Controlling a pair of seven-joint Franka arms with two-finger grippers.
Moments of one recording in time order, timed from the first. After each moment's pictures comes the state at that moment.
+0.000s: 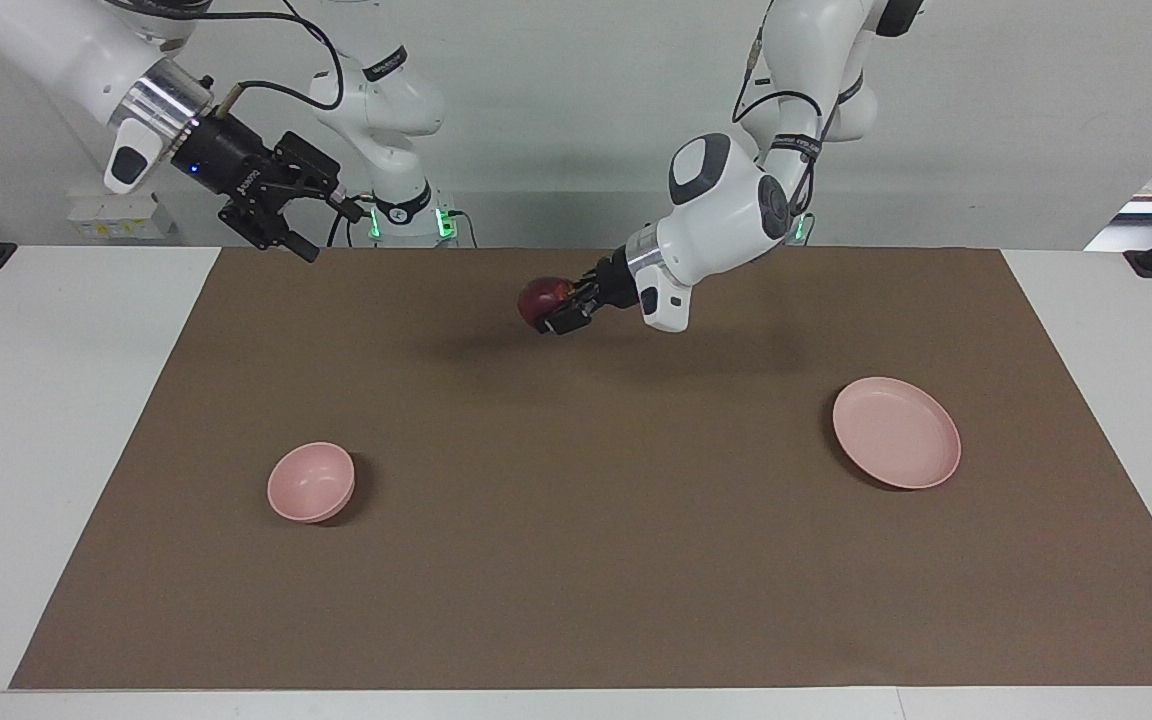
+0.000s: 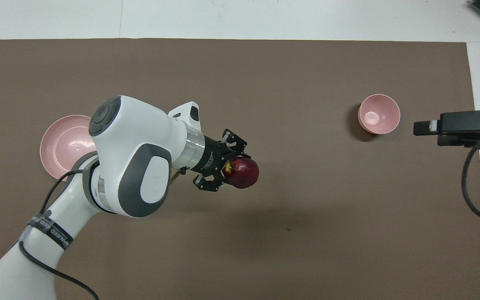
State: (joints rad) left arm -0.19 0.21 -0.49 -1.85 -0.99 2.24 -1.13; right arm -0.18 -0.13 0.00 -1.79 0.80 1.65 -0.19
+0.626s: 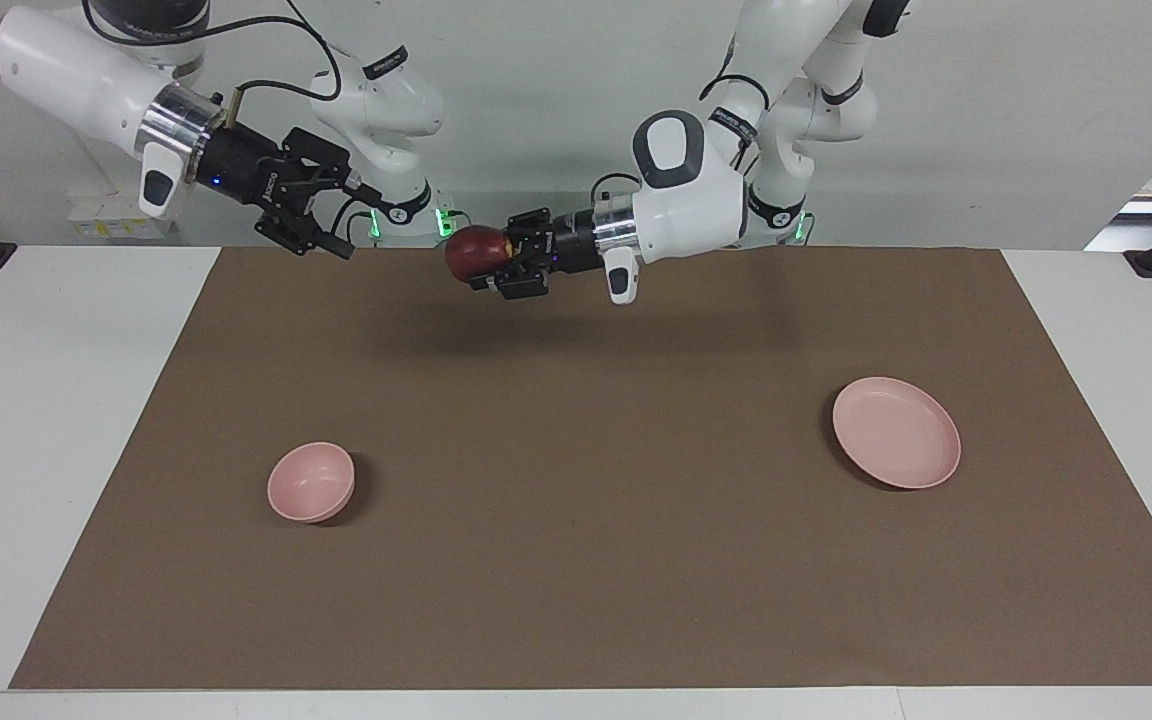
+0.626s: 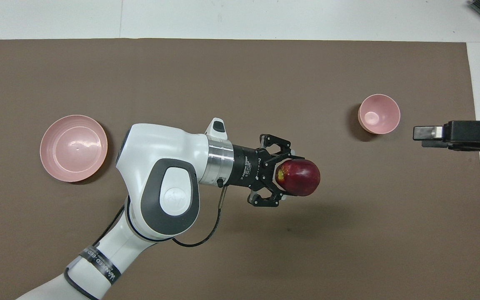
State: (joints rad) left arm -0.19 0.21 -0.65 -1.85 -1.57 2.42 -1.14; right arm -0.18 -0.16 0.00 -1.93 1.05 1.65 -0.28
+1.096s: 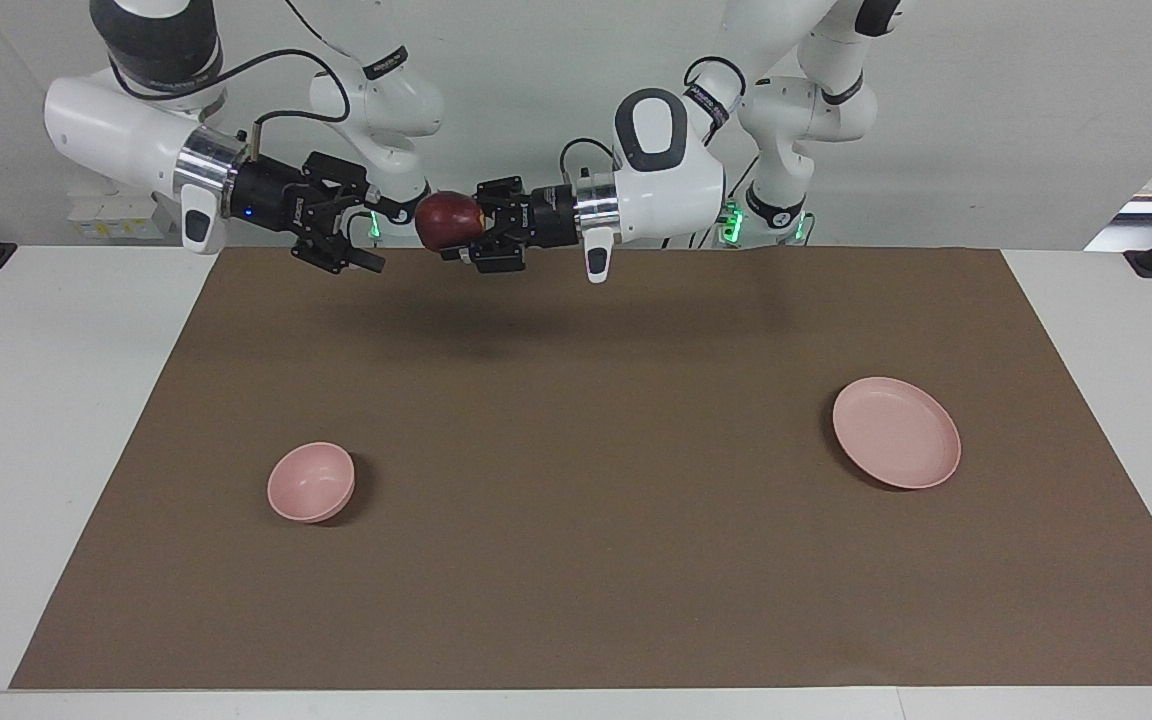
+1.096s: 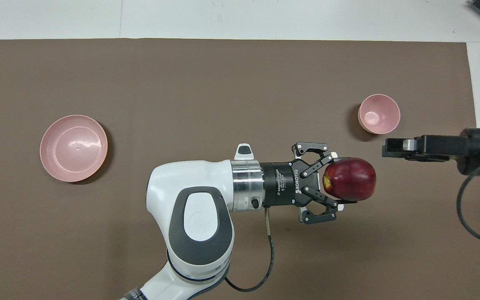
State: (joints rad) left arm -0.19 0.21 -0.68 -1.80 -1.74 2.45 -1.11; right arm -0.18 -0.15 0.00 -2.06 1.20 1.65 -0.43
